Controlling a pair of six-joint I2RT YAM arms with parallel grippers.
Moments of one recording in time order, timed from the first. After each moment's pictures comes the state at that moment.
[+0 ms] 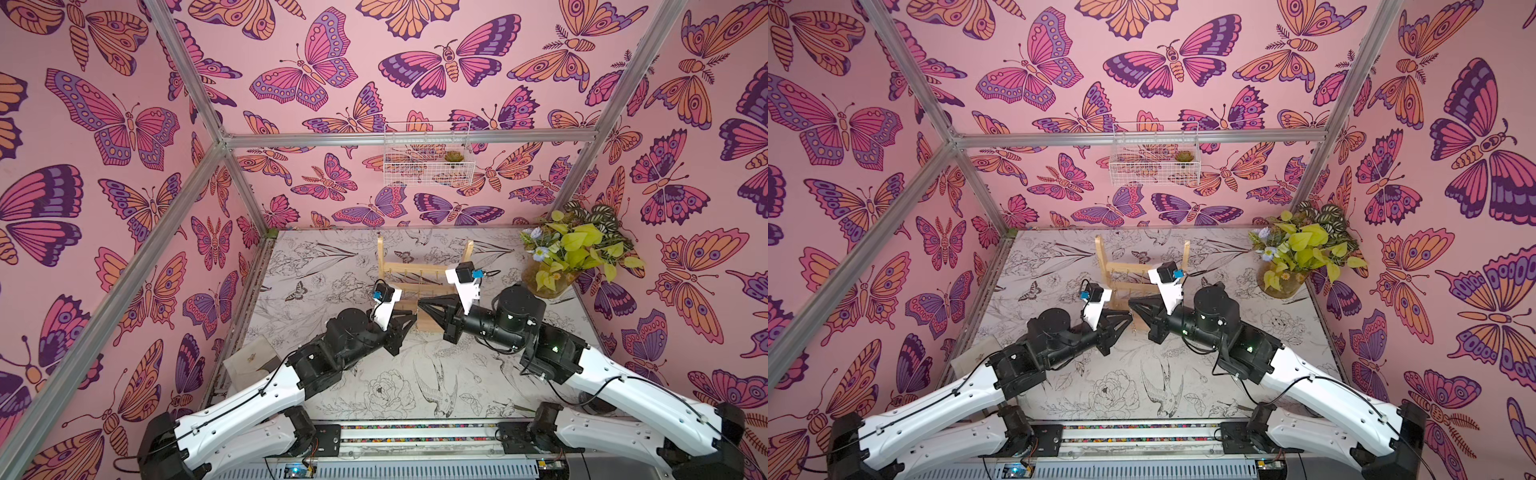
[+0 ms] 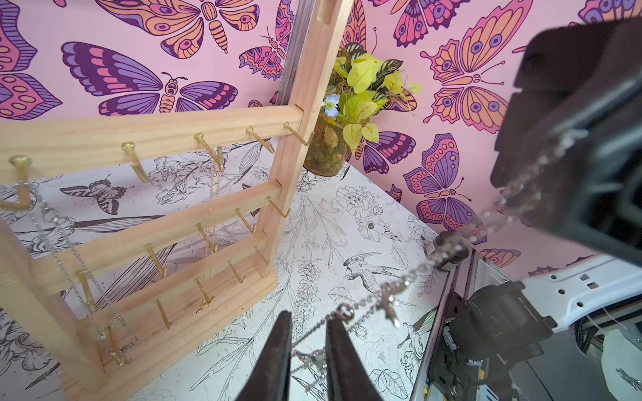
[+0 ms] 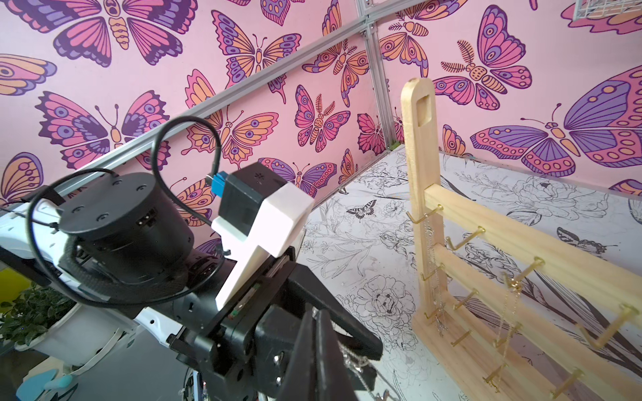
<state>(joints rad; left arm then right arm) -0.90 0.92 0.69 0.01 0.05 -0.32 0.94 0.99 0.94 -0.08 -0.17 0.37</state>
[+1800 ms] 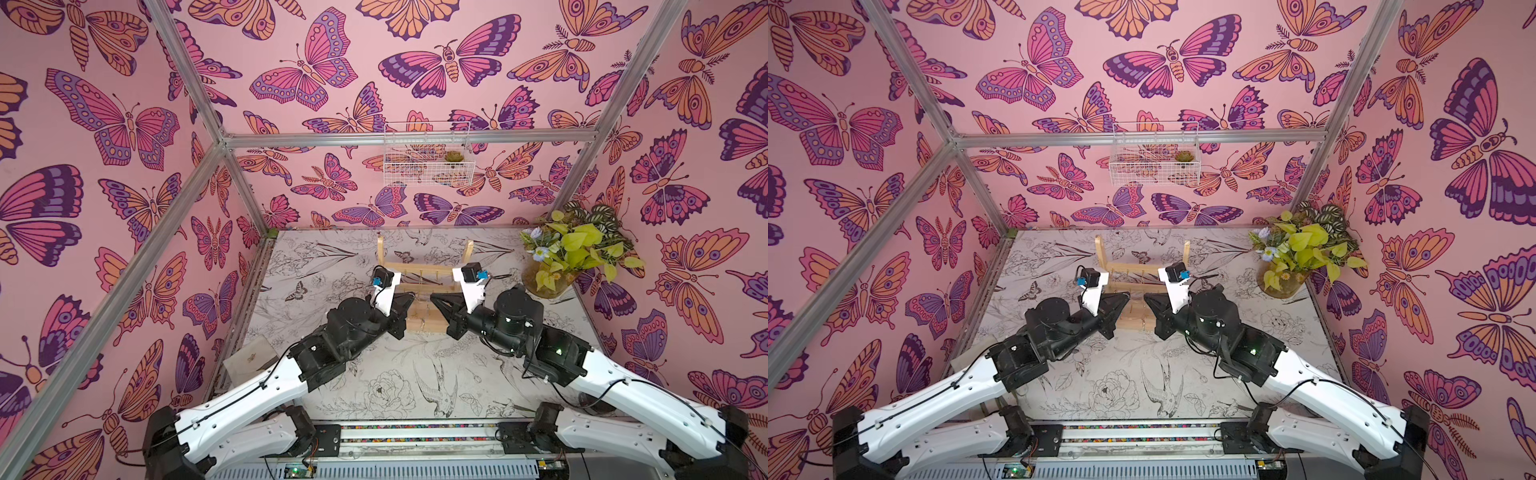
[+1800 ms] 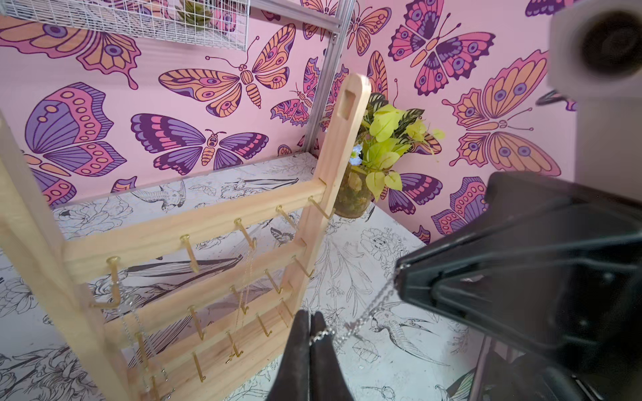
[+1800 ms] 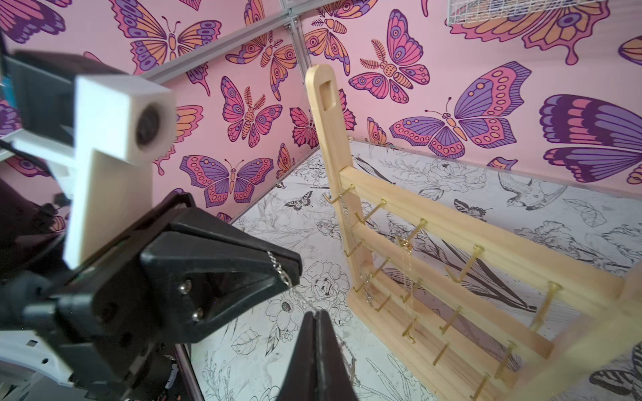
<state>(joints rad) -0.92 0.99 0.83 0.02 -0.09 -0.26 0.95 0.96 0.93 -0.20 0.09 0.33</state>
